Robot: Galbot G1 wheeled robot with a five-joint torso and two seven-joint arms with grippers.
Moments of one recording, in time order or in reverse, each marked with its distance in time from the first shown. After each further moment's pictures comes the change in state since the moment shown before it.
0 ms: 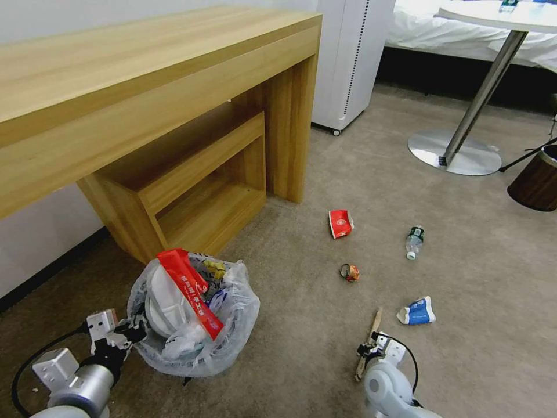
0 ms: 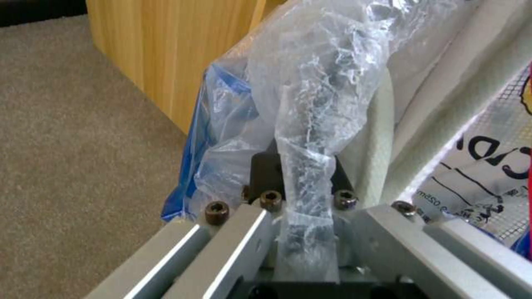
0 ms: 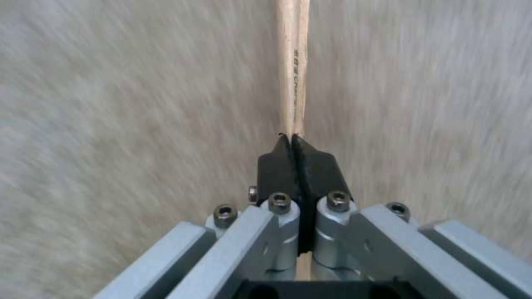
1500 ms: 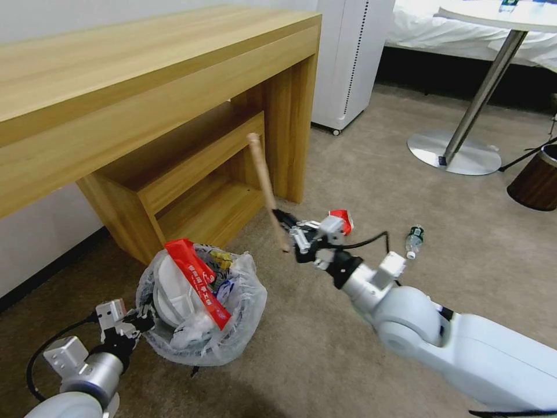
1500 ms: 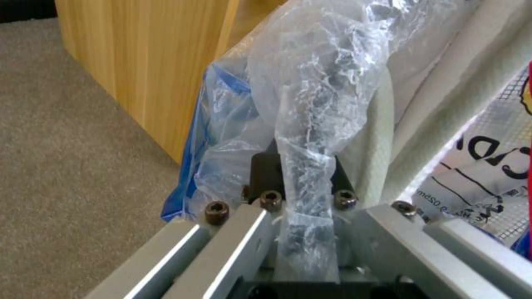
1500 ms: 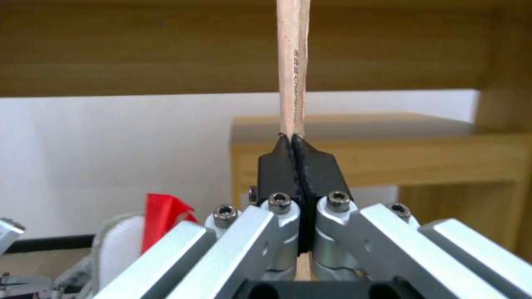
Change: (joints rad) left arm -0.058 -0.009 0.035 -0.012 -0.018 0.020 -0.014; right arm 0.770 -0.378 -0.683 0.507 -0.238 0.338 -0.543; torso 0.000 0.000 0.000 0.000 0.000
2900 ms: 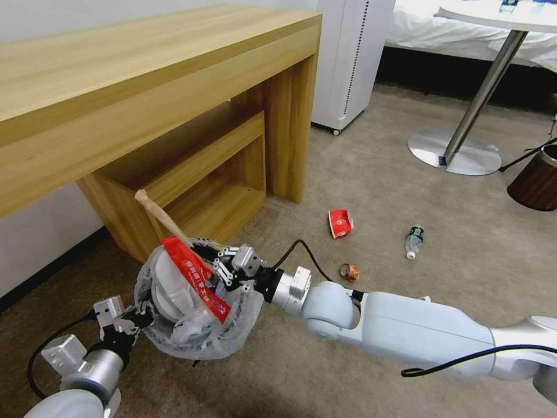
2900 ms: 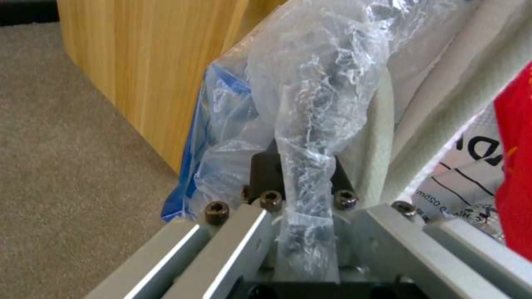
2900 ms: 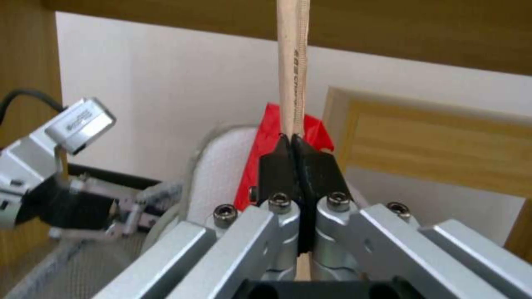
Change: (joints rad) left arm -0.026 -0.017 -0.008 0.011 -0.015 -0.003 0.003; right arm 0.228 0.241 -0.368 -0.287 -0.138 0.114 -0.070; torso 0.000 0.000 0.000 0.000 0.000
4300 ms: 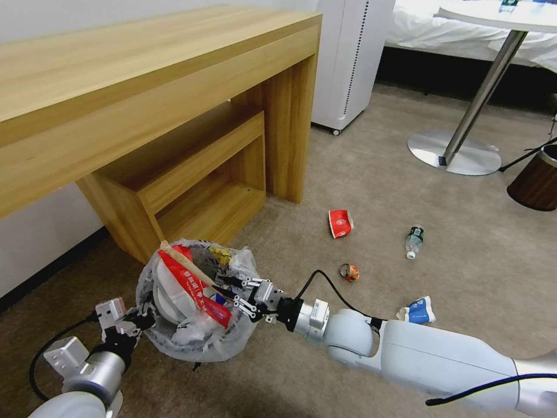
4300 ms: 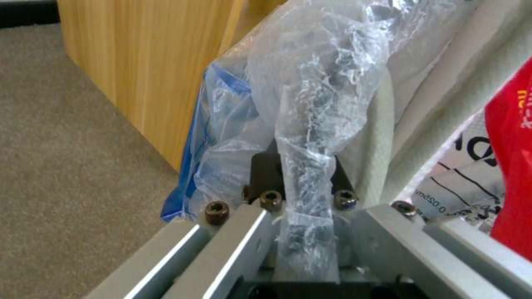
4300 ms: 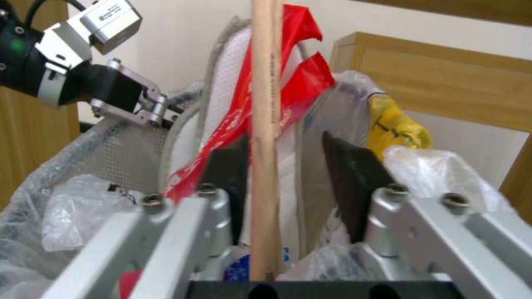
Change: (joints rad) left arm 0.016 -0.007 0.005 -0.012 0.018 -0.005 0.003; right arm -0.136 -0.112 0.025 0.006 -0.100 0.035 -0.044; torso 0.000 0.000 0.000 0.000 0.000
